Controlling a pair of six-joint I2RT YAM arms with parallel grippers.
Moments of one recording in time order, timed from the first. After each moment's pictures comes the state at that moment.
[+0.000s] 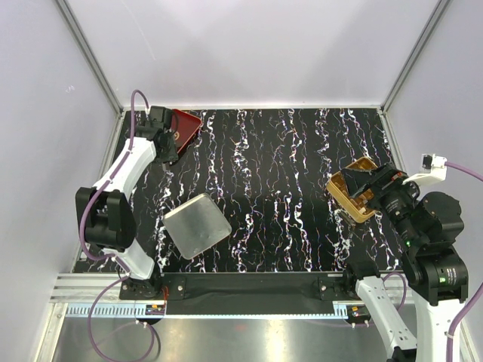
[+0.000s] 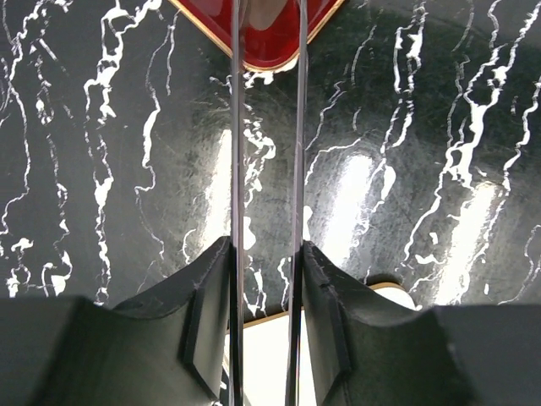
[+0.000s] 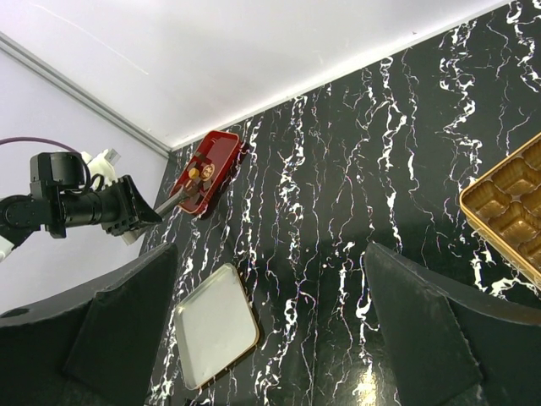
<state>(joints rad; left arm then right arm) -0.15 1.66 1.41 -0.78 -0.25 -0.29 0.11 0.53 1.18 -0.77 -0.13 0.61</state>
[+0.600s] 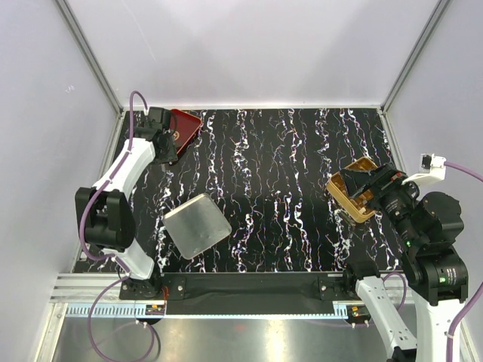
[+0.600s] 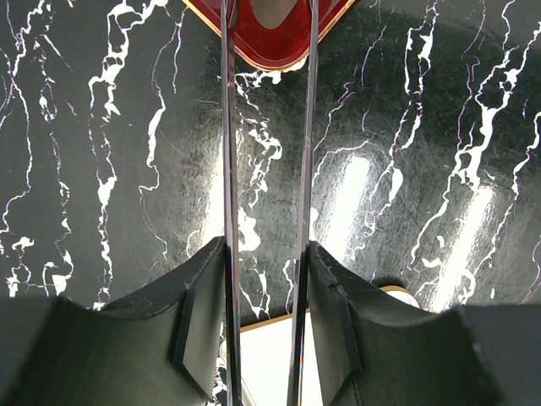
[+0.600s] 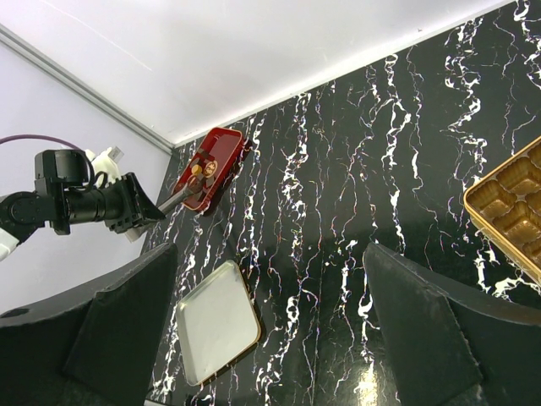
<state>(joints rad) -0.13 1.65 1.40 -0.76 -0.25 -0.29 0.11 0.53 1.18 -0.77 -0.14 0.61</state>
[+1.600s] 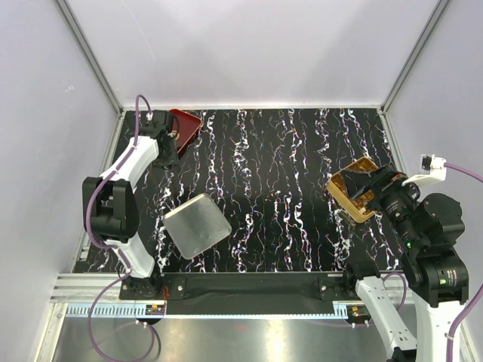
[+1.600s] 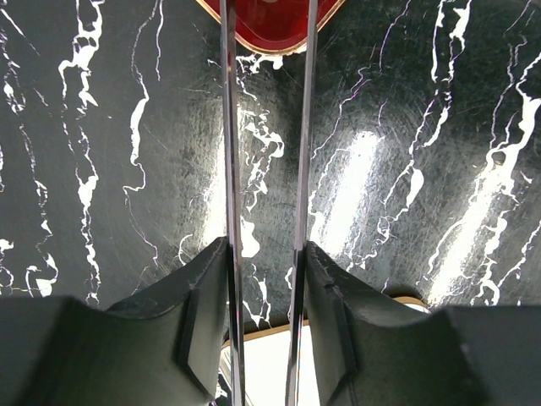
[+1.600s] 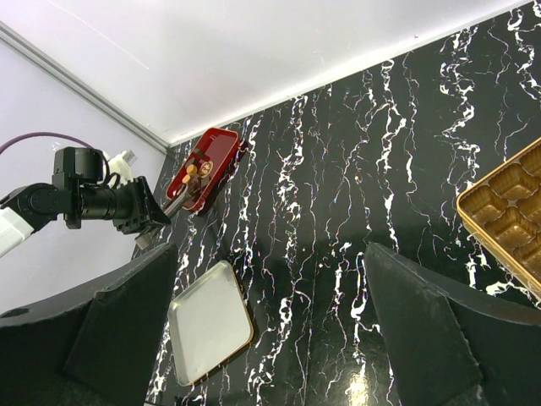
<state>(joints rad) -0.12 1.74 1.40 -0.76 -0.23 -0.29 0.11 0.52 1.18 -0.77 -0.14 0.58</state>
